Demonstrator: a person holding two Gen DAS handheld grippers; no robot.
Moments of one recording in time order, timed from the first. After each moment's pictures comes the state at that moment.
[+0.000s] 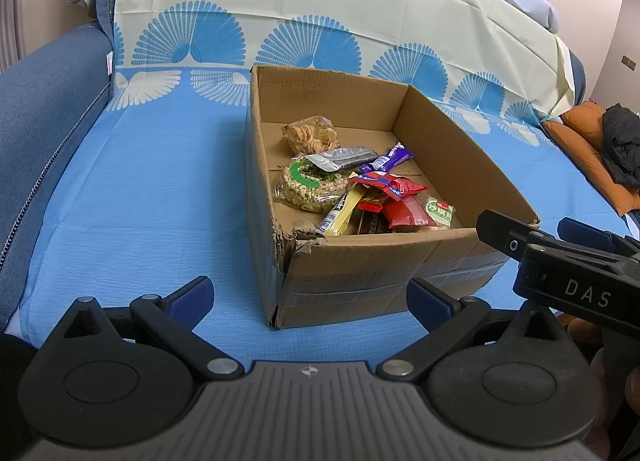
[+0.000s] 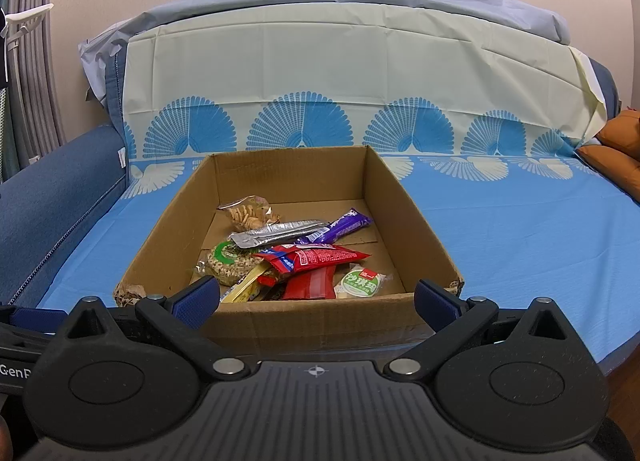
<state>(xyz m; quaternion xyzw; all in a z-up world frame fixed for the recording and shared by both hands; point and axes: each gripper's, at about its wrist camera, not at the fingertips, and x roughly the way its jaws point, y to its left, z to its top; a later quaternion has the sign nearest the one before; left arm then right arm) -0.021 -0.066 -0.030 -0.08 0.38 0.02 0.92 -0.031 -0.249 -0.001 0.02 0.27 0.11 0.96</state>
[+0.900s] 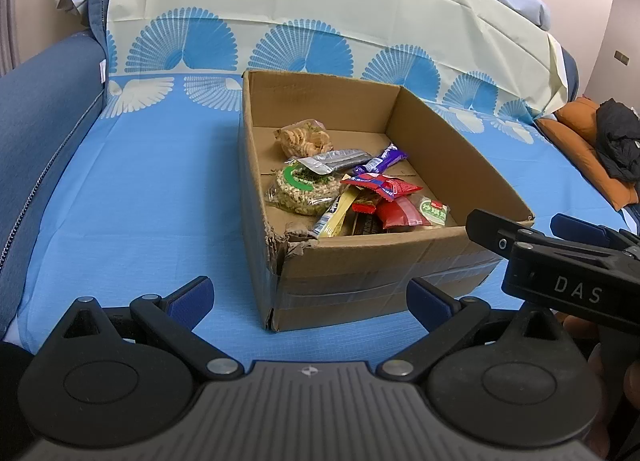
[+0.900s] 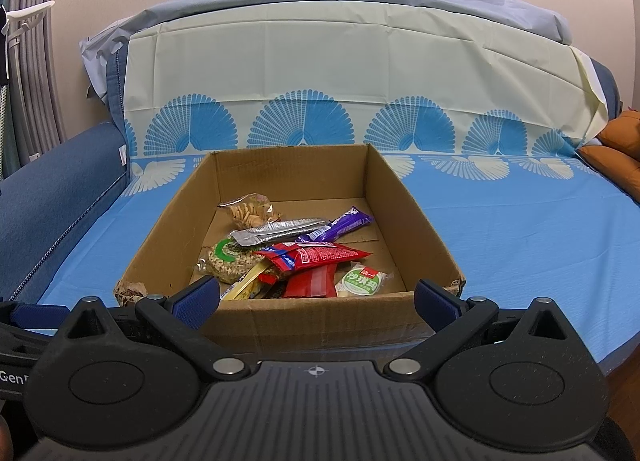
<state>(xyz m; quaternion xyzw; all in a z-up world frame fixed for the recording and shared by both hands) -0.026 -0.070 -0.031 -0.07 0.38 0.02 0.92 -0.031 -0.248 -0.002 0.01 0.27 0.11 0.96</state>
